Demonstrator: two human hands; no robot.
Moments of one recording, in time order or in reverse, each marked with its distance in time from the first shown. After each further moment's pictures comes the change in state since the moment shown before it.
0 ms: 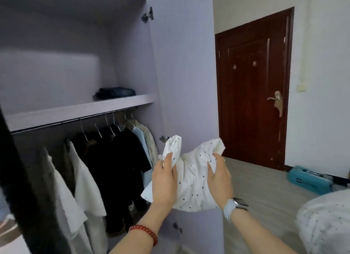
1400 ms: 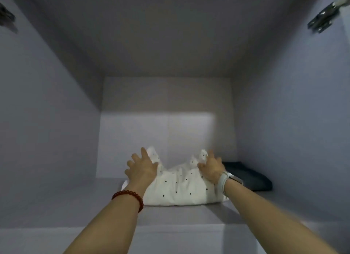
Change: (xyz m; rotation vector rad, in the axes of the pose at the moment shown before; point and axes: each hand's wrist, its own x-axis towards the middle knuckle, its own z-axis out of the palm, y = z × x) left_hand 0.589 -0.342 -0.129 0.758 0.337 -0.733; right_hand 0.528 -0.274 0.561 0.084 -0.696 -0.422
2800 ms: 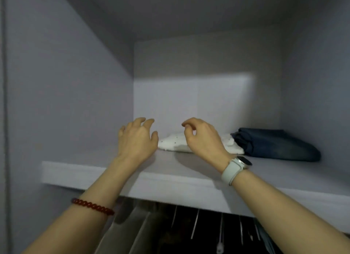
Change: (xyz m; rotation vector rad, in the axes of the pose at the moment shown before) left_hand -0.056 -0.030 -0.032 0.207 0.307 0.176; right_hand -0.048 -0.043 0.026 0.225 0.077 -0.680
